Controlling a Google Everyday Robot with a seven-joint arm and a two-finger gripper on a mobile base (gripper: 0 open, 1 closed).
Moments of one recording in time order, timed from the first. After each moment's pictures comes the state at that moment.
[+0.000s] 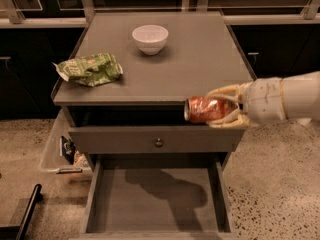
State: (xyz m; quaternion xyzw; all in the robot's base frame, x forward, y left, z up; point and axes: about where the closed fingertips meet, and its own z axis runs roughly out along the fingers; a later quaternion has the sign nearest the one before) arm 0.494 -0.145 0.860 -0.70 0.53 0.08 0.47
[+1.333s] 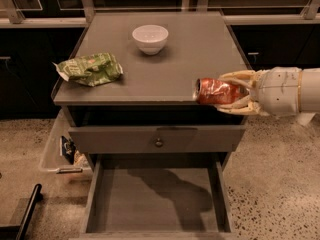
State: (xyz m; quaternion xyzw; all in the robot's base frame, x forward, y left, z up) arm 0.510 -0.168 0.900 -0.65 0.55 0.05 0.53
